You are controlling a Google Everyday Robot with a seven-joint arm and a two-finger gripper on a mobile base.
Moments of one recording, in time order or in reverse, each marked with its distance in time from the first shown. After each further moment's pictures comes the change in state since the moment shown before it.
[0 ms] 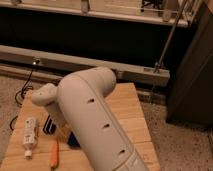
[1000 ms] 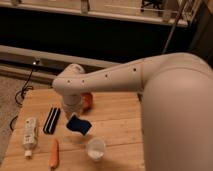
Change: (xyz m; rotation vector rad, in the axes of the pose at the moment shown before) arm 0.060 -0.064 -0.118 -0.335 -0.636 0.128
